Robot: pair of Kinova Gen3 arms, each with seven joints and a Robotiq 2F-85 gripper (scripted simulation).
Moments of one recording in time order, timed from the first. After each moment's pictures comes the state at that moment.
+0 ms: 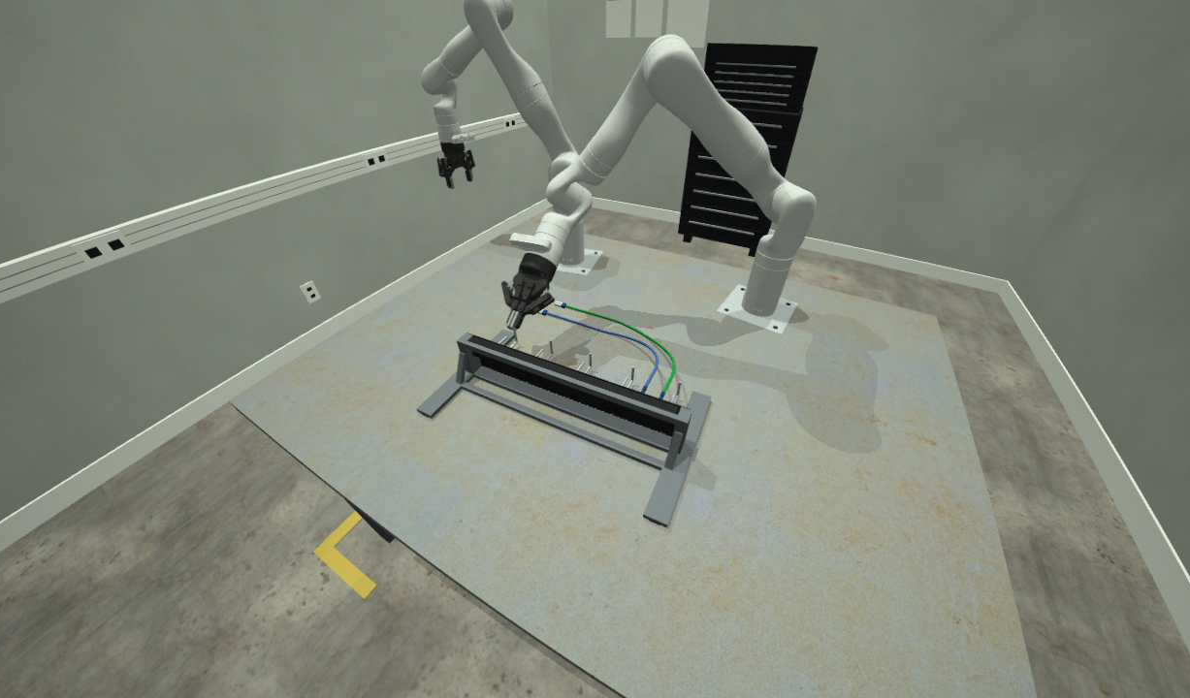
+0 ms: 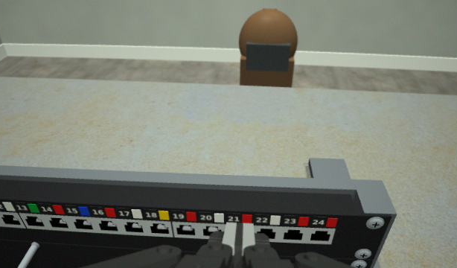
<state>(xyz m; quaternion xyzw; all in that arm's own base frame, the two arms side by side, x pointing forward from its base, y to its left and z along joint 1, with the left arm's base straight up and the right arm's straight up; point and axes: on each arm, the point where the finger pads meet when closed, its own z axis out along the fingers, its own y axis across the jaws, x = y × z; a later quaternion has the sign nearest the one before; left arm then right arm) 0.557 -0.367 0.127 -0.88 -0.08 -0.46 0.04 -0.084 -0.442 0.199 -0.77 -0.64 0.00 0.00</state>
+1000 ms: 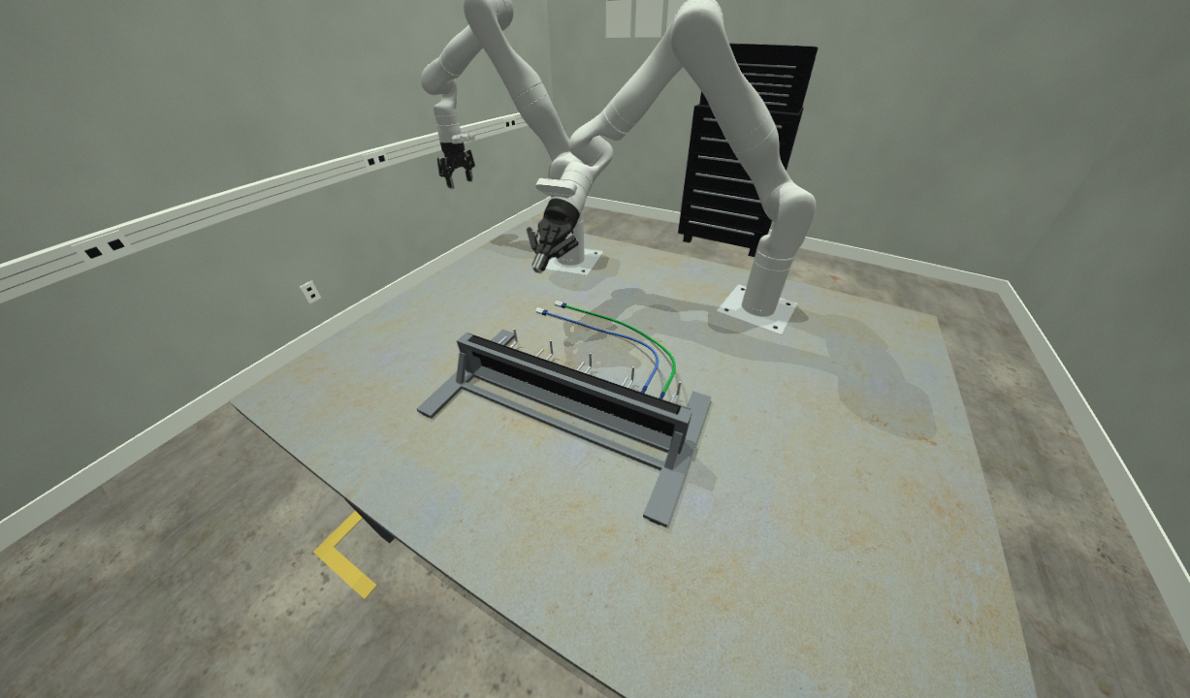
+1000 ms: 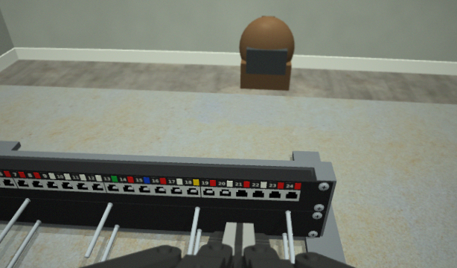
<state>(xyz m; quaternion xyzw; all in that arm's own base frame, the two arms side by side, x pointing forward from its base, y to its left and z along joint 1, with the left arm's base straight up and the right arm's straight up) 0.446 -0.387 0.206 -0.88 -0.08 -0.46 0.04 -0.084 -0.442 0.199 -0.77 -0.64 0.00 0.00</state>
